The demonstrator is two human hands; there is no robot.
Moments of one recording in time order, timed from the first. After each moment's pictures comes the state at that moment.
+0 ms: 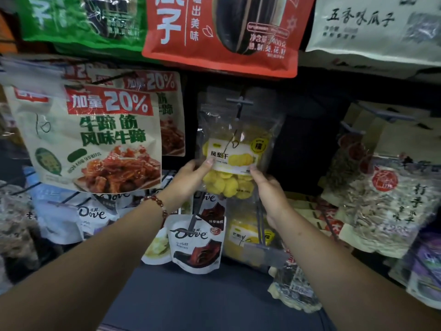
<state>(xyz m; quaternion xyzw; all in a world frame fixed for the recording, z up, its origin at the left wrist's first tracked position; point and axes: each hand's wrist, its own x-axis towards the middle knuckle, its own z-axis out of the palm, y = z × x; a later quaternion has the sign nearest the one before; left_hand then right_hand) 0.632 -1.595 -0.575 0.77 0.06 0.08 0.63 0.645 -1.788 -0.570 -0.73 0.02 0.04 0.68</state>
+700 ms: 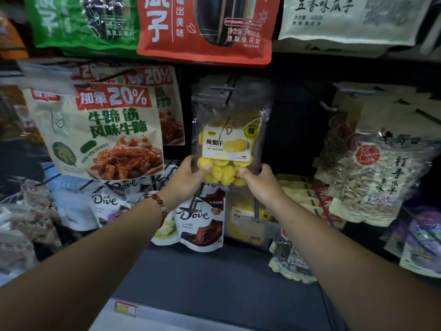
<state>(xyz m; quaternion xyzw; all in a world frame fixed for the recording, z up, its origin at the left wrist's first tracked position) 0.590 -1.603 -0.583 0.84 0.07 0.09 0.53 0.617 -1.799 -0.569 -0.85 0.00 0.03 0.53</state>
